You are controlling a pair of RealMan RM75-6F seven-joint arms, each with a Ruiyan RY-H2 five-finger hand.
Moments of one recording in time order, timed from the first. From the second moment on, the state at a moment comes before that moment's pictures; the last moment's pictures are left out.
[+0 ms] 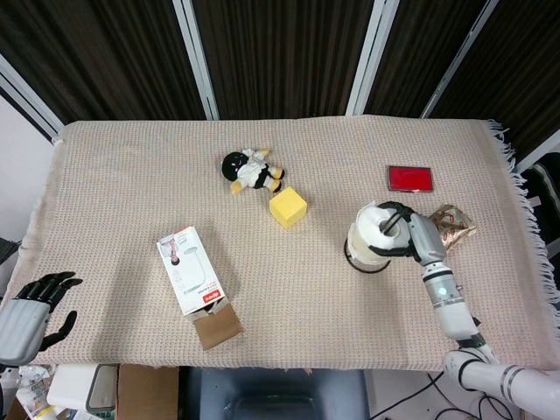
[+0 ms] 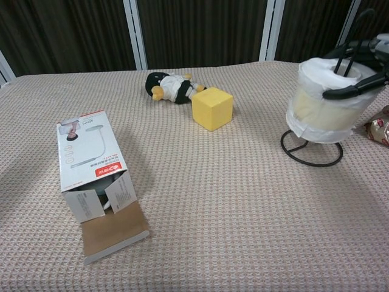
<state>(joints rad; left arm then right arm) -0.11 -1.10 0.01 -1.56 1.65 1.54 0.02 0.51 -1.43 0.24 -1.35 -1.26 1.12 0.40</state>
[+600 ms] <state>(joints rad) -0.11 -1.10 0.02 -1.56 1.66 1.53 0.03 0.32 -1.03 0.32 -1.95 -1.45 1.46 0.32</state>
